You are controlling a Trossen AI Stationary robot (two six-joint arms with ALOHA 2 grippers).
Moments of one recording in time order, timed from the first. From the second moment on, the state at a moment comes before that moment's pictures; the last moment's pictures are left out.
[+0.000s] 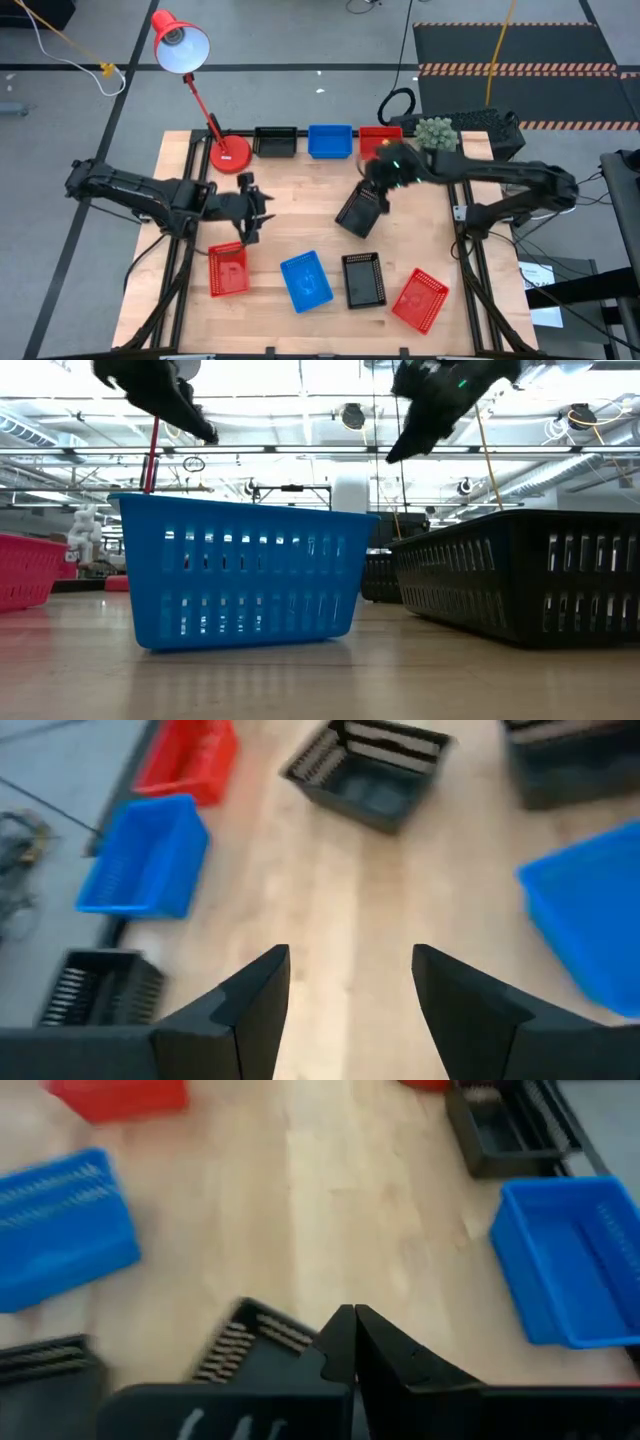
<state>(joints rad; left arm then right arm) -0.20 1.07 0.88 -0.59 -0.39 -0.01 -0.25 1.25 0.98 -0.45 -0.10 -0.12</state>
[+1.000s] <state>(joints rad) -0.41 1.58 1.14 -0.26 -0.29 0.22 0.21 1.07 0.71 -0.28 0.01 0.12</state>
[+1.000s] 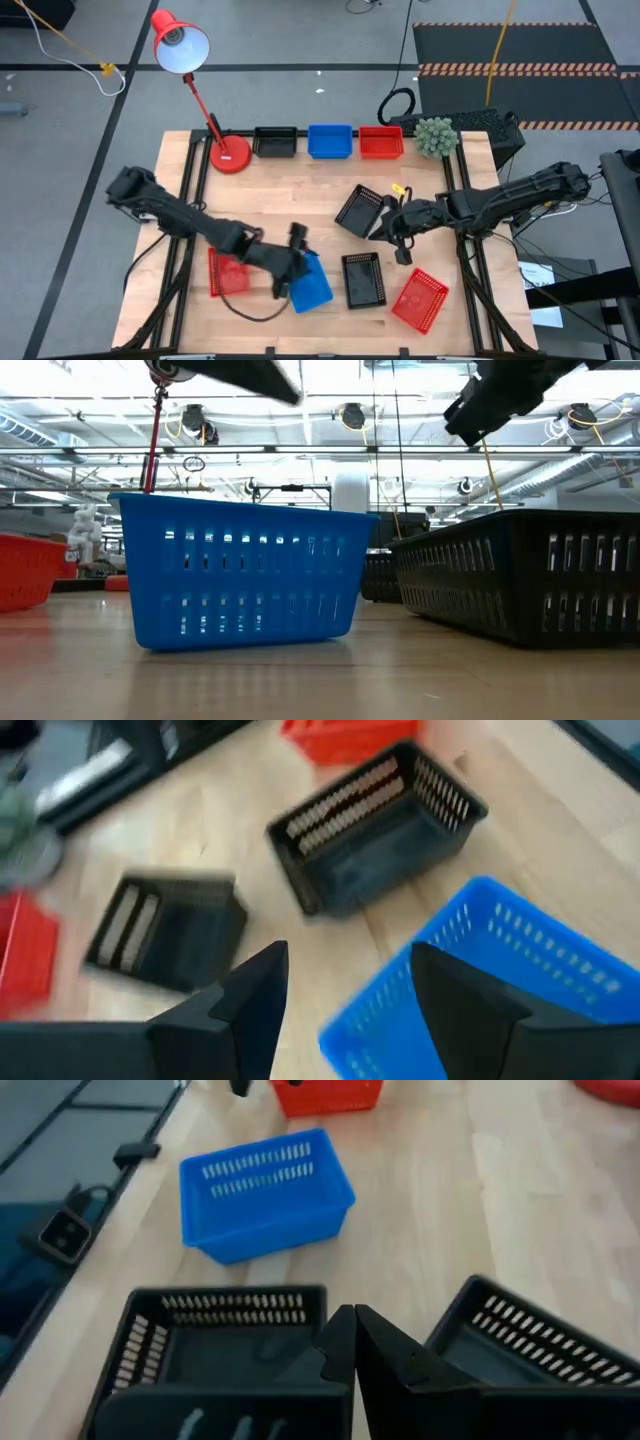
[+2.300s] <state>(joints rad) -0.28 2.12 1.56 -0.37 0.06 0.87 0.23 0.91 0.72 -0.51 0.16 0.14</state>
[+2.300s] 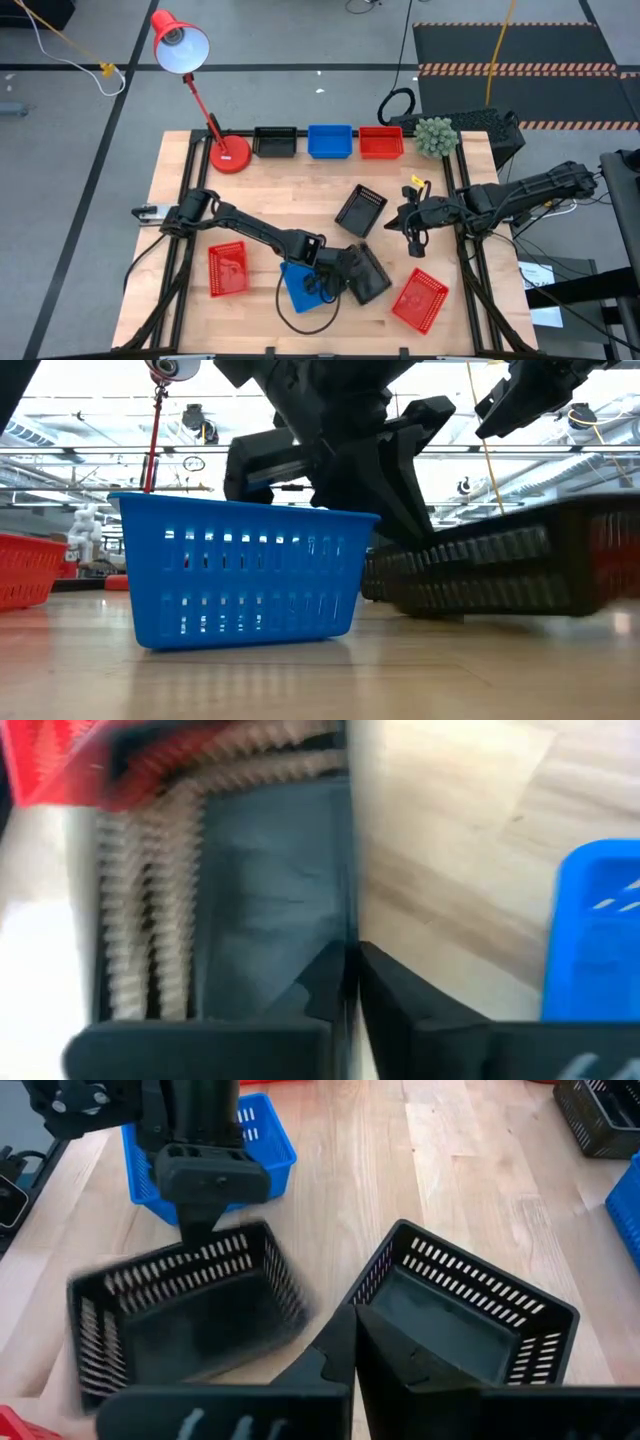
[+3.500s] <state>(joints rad) -0.29 1.90 1.56 -0.61 -0.18 0.58 0.23 0.91 0.68 -0.49 0.16 0.13</state>
